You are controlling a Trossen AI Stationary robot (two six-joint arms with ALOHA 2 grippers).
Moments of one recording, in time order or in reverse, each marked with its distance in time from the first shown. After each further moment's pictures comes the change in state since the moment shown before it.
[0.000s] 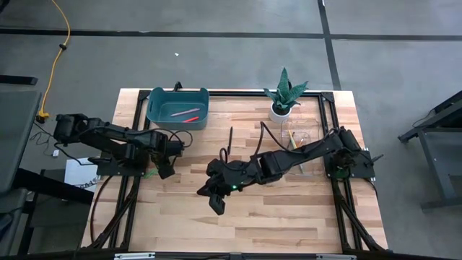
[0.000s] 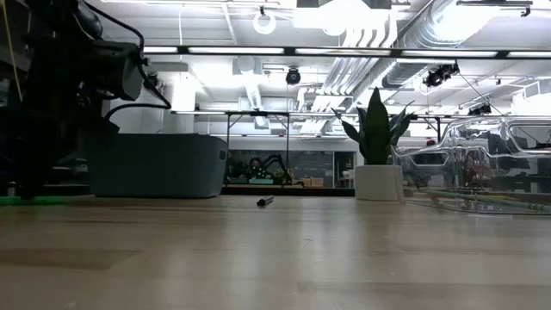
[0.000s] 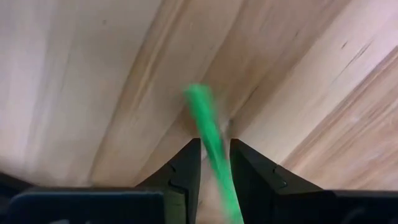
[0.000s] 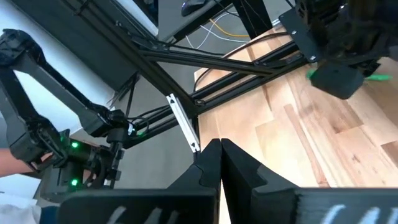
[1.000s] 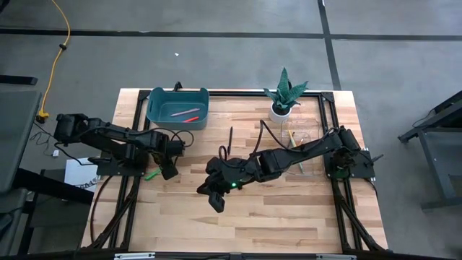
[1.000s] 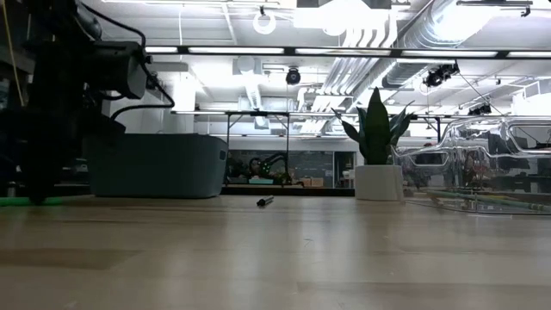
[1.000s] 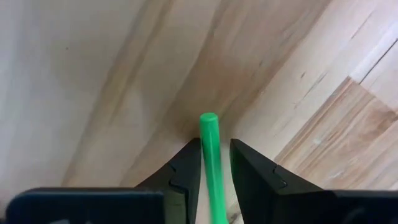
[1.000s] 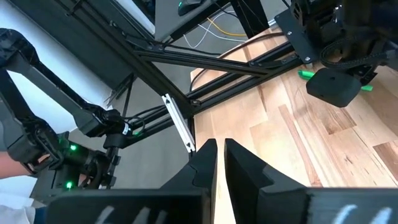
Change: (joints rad) left arm 0.000 0.005 -0.012 0.092 0.049 -0.023; right arm -0.013 0.000 0.000 -0.009 -0.012 -0.013
